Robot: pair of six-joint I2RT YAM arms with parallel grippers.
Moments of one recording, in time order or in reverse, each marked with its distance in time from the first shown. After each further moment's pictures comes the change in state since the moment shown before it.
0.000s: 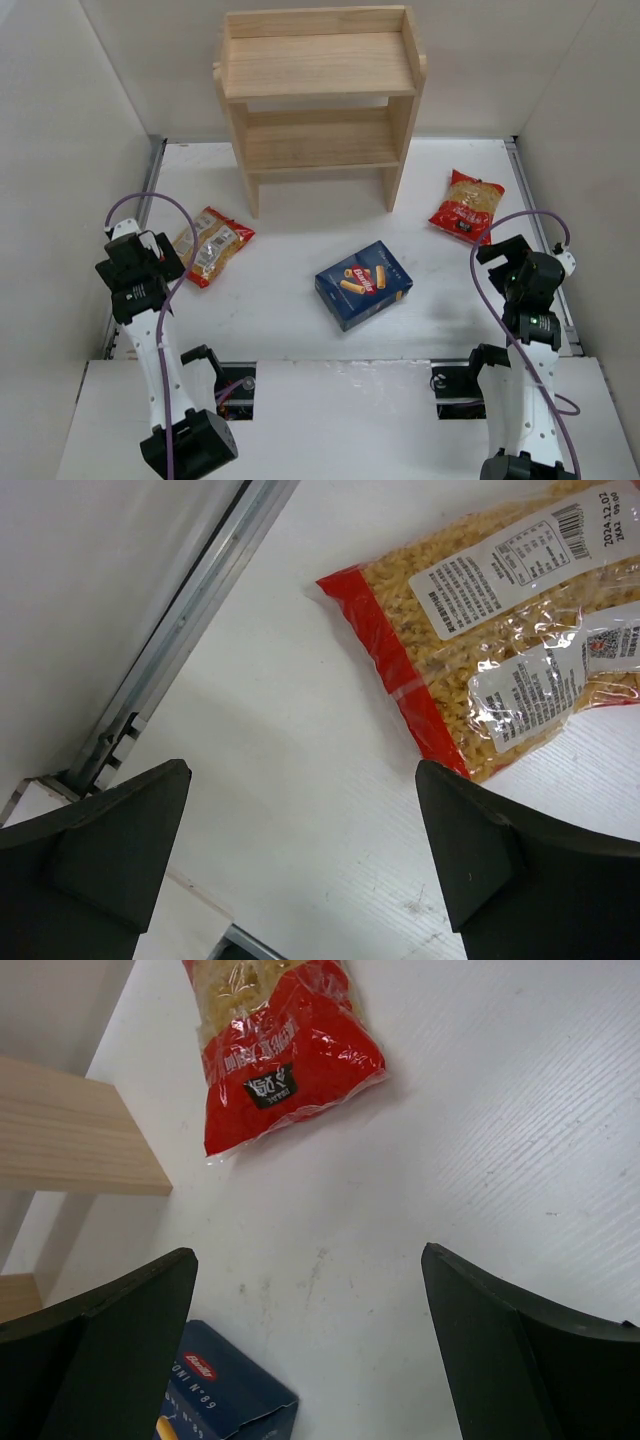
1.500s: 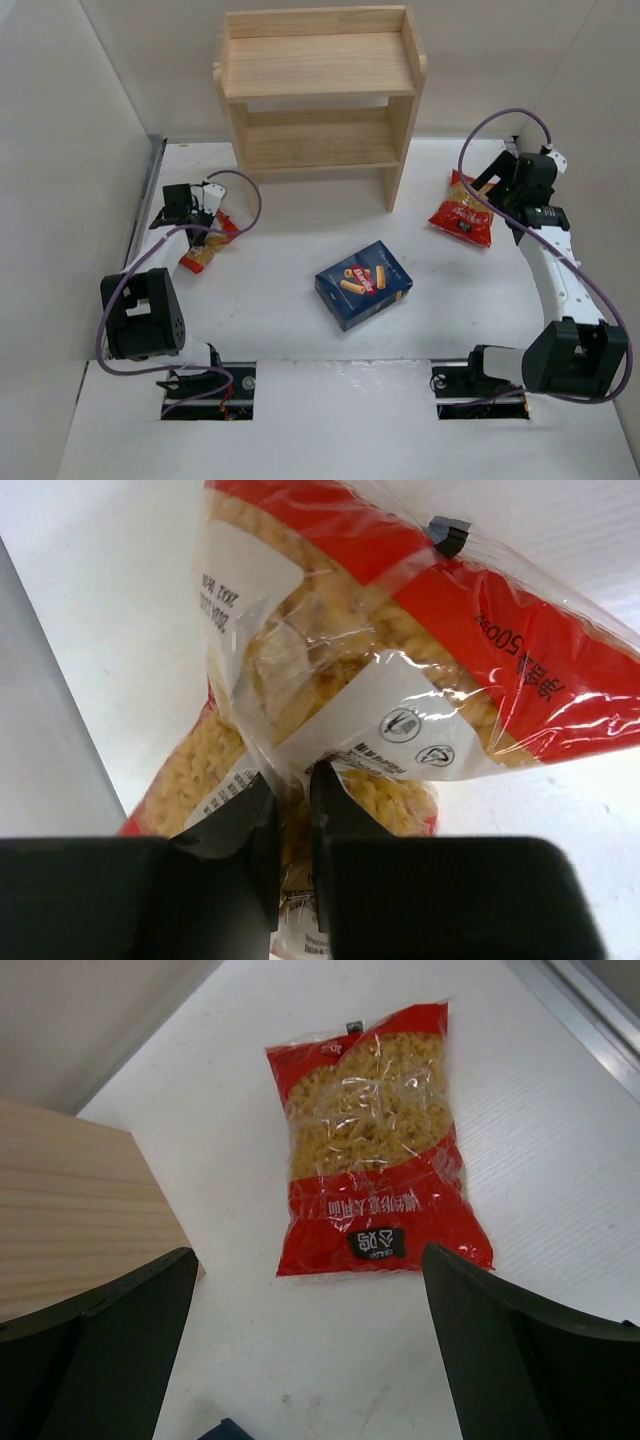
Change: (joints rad) left arm -0.337 0.745 0.183 0.383 0.151 0.607; right arm 0.164 0.774 0.628 0.081 0.149 -0.189
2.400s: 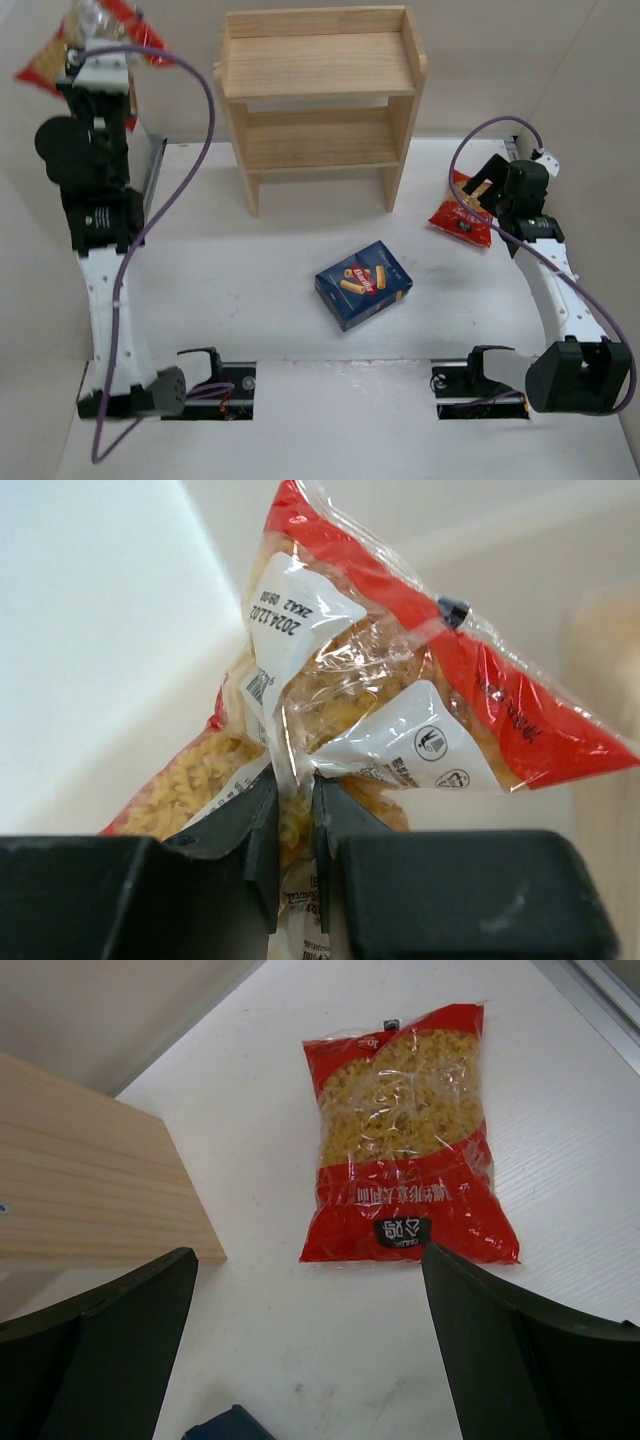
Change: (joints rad) left arm 0.013 -0.391 0.701 0.154 -0.052 -0.179; right arm 0.074 -0.100 -0.071 0.050 0.037 0.001
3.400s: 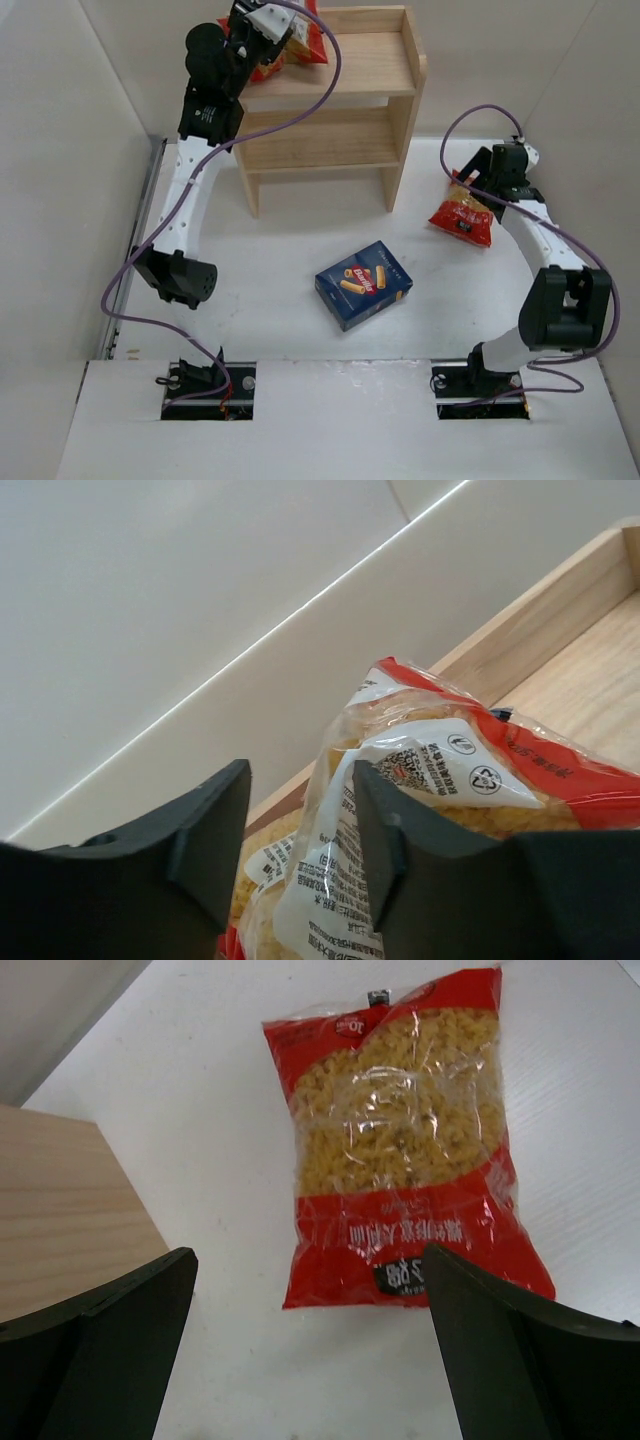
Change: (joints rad) left arm -0.438 0.780 0.710 0.033 0.216 0.154; right arm -0.011 0.309 0.127 0.018 0.000 0.023
